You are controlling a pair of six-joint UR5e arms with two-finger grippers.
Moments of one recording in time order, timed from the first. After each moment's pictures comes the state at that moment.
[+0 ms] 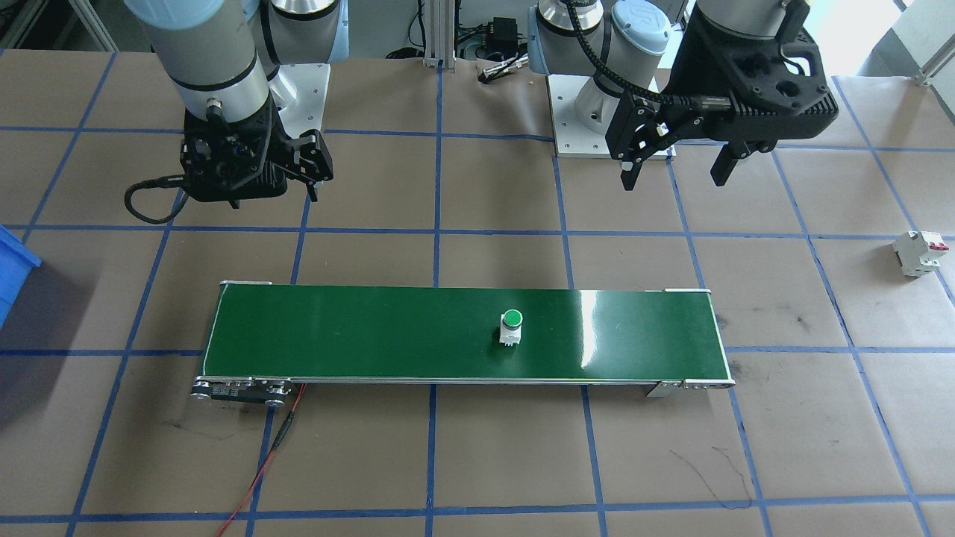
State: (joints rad) left arm -1.61 -1.64 -1.31 -1.68 1.62 -0.09; right arm 1.68 -1.54 1.65 -1.60 -1.59 -0.03
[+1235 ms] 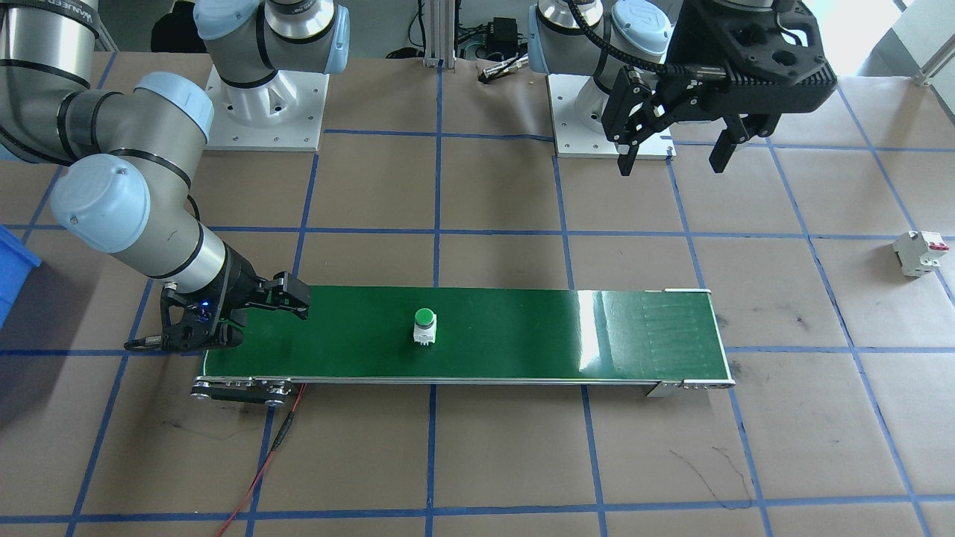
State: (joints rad) left arm -1.62 -1.62 -1.30 -1.67 1.62 -0.08; right arm 1.49 -1.31 1.79 -1.97 -1.35 -0.11
